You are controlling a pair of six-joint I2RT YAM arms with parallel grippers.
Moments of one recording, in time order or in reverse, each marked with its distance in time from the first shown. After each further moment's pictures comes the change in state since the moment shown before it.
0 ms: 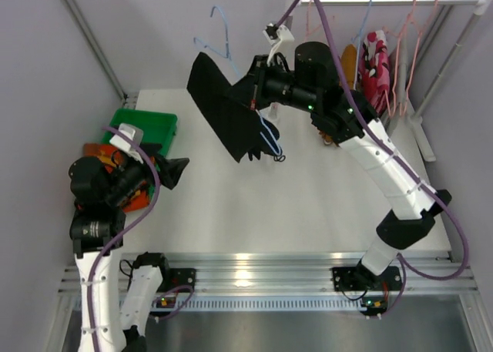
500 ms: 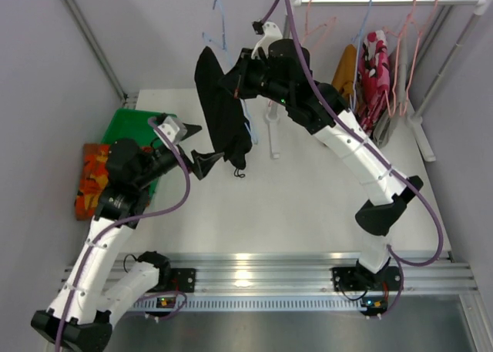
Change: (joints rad) left arm -0.351 0.180 -0.077 0.407 -0.040 0.099; right arm 0.007 0.202 0.159 0.004 0.230 0.023
